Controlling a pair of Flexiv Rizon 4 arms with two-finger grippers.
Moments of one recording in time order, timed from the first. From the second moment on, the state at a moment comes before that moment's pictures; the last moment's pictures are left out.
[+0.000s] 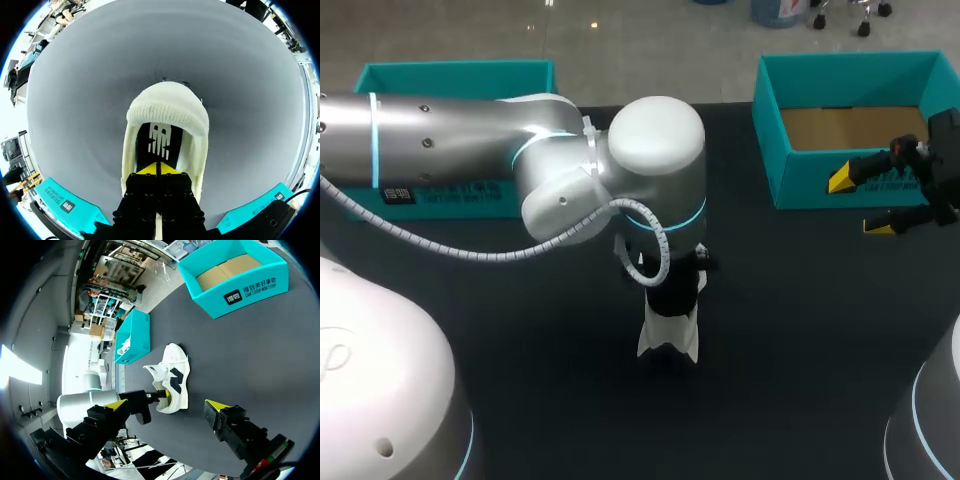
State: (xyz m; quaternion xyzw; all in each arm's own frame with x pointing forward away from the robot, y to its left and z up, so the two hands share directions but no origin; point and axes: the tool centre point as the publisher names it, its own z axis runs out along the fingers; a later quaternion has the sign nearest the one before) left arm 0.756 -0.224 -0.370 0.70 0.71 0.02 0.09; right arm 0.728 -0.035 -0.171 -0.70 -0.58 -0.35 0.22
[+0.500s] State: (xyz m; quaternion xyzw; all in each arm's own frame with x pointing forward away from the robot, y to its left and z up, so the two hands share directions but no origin) left arm 0.762 -0.214 -0.346 0.71 0.69 0.02 0.09; right arm 0.728 -0.035 -0.171 -0.70 -0.58 -0.35 0.22
